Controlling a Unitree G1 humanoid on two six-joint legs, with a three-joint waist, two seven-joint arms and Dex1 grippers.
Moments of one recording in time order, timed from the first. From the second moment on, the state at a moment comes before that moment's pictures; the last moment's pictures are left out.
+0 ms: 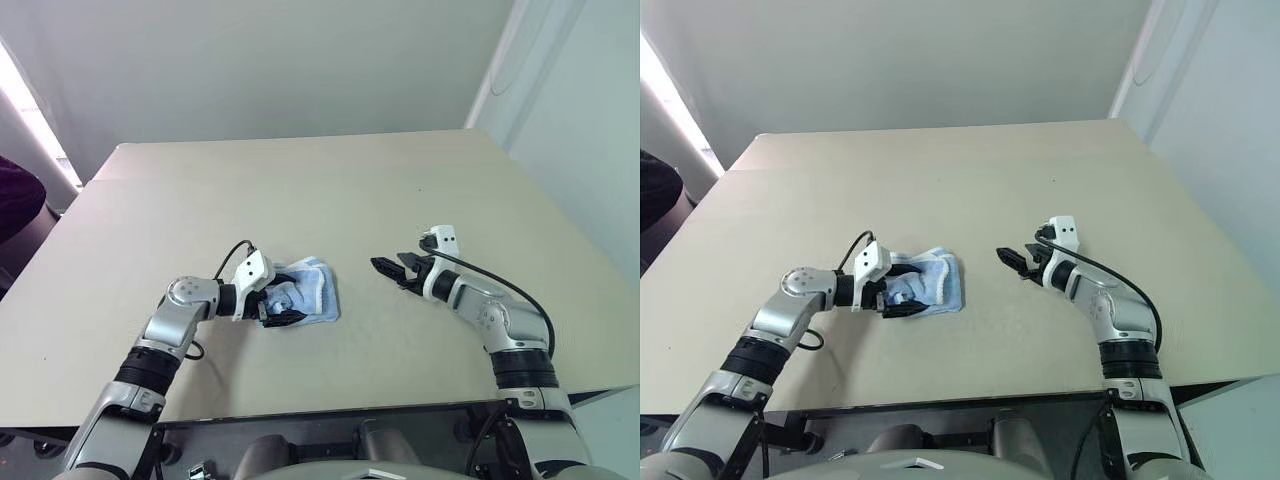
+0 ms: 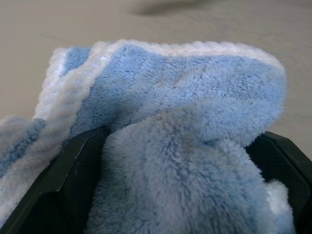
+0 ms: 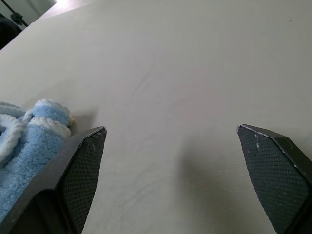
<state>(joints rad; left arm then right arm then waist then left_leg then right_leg) -0.35 0.51 -0.21 0.27 -0.22 0.16 -1.17 -0.39 -0.34 -0.11 0.20 0.45 0.70 0.56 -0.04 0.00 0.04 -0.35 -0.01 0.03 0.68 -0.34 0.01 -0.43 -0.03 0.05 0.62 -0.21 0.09</state>
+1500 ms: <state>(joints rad) -0.33 0.42 -0.15 0.27 -0.22 0.15 -1.01 -0.40 -0.35 -0.07 0.12 0.57 0.93 0.73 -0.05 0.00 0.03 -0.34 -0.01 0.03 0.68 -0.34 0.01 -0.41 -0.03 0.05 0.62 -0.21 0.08</state>
